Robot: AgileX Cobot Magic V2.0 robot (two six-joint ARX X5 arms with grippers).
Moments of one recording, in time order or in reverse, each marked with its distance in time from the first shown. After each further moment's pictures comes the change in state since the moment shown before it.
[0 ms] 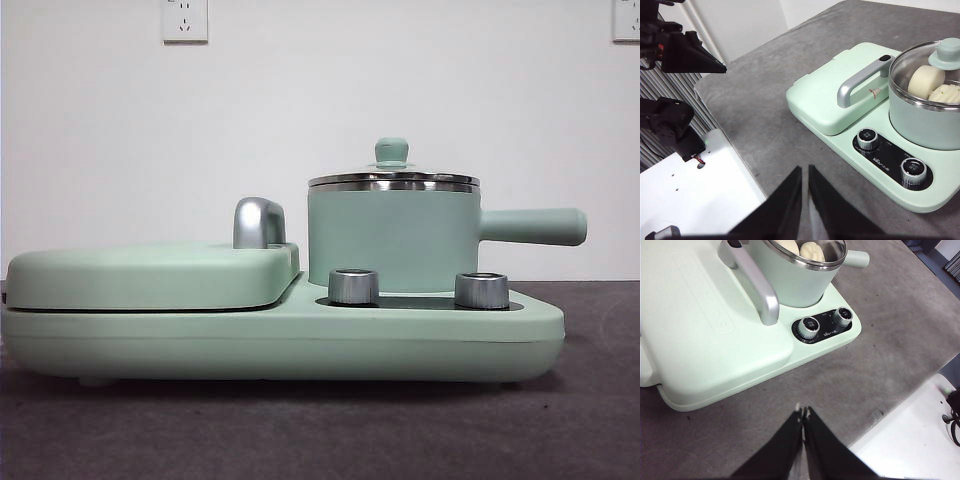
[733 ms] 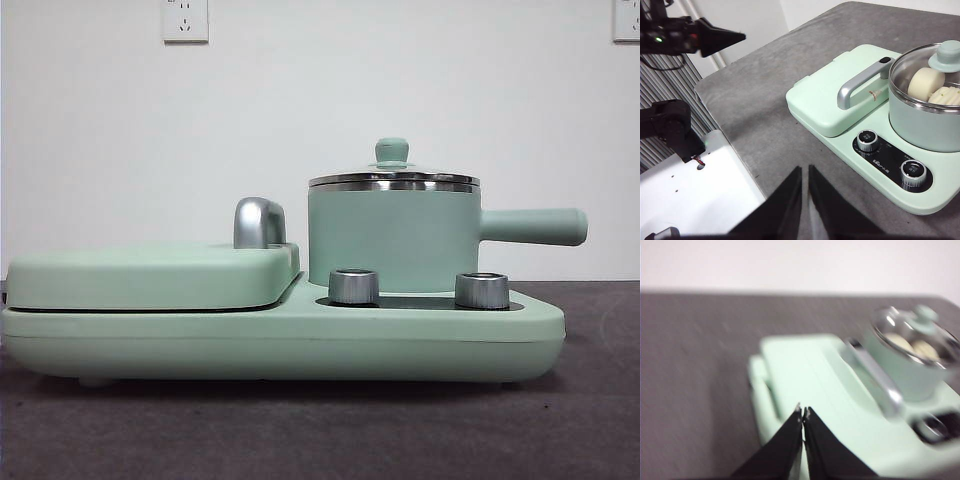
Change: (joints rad) left arm 0.478 -0.195 -0.264 0.393 -0.002 0.213; right arm 0.000 0.000 0.000 0.005 0.000 0.000
